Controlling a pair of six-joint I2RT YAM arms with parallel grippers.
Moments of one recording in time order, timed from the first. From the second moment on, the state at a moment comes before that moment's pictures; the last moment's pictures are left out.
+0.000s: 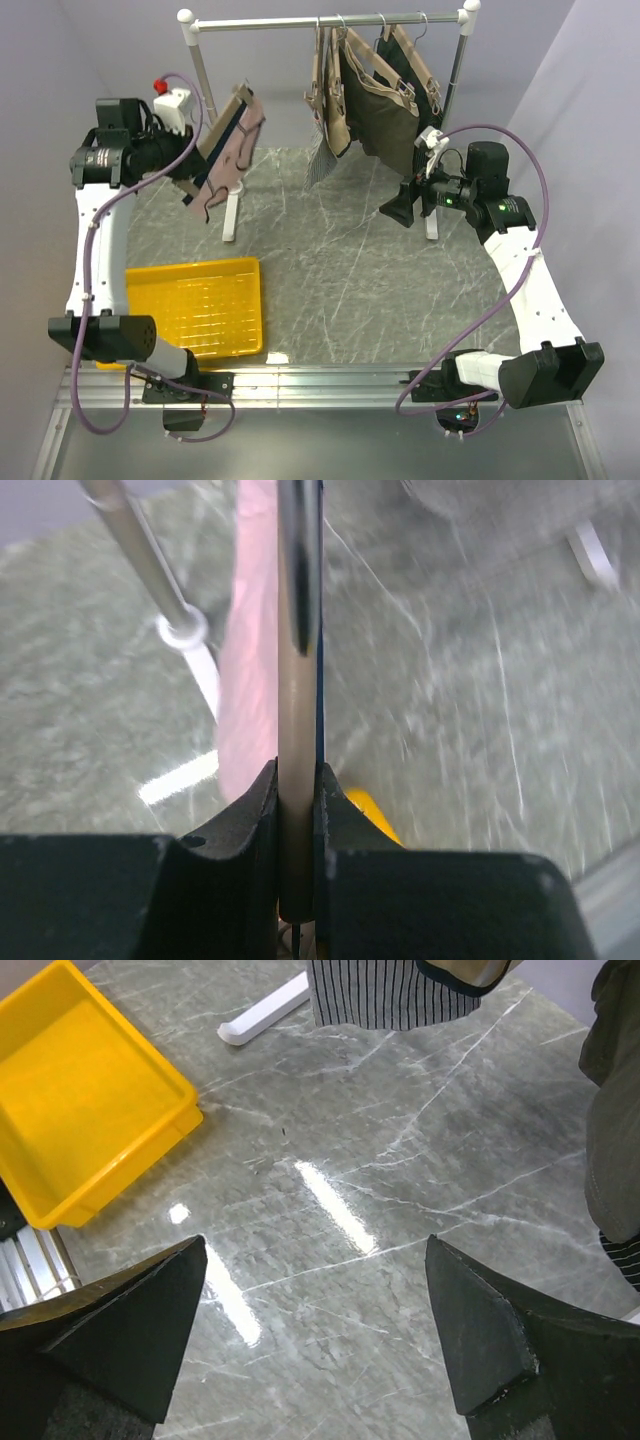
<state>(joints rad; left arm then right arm) 0.05 1.46 1.84 -1.04 0.55 0.20 0.11 1.23 1.32 -0.59 -0.79 -0.24</state>
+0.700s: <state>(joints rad) -0.13 1.87 2.28 -0.65 0.28 -0.18 0.11 1.20 1.25 -0.52 -0.85 -0.16</state>
